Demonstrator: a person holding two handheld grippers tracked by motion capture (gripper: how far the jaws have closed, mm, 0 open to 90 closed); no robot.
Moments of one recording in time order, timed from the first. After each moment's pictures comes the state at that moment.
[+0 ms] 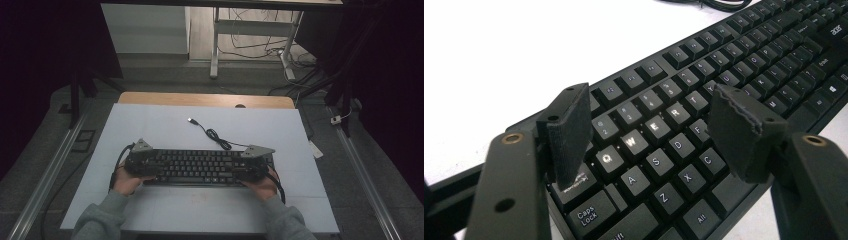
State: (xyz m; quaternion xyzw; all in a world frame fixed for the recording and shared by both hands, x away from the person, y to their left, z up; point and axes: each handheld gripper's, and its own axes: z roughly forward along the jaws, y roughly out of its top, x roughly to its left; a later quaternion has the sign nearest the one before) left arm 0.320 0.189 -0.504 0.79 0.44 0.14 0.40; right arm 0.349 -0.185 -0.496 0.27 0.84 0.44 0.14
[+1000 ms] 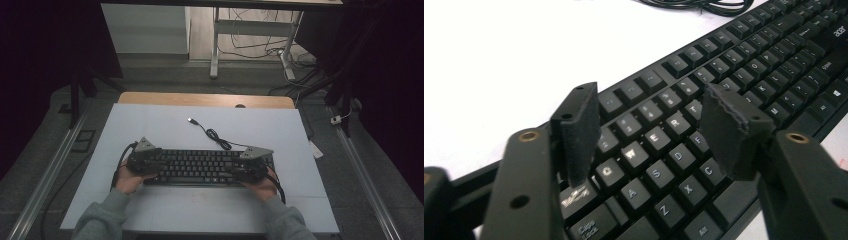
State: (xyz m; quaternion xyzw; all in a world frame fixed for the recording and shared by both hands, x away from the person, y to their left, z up) left arm 0.323 0.179 -0.500 0.80 0.43 0.16 0.40; right arm 0.349 -0.183 -0.501 0.26 0.85 0.43 0.14
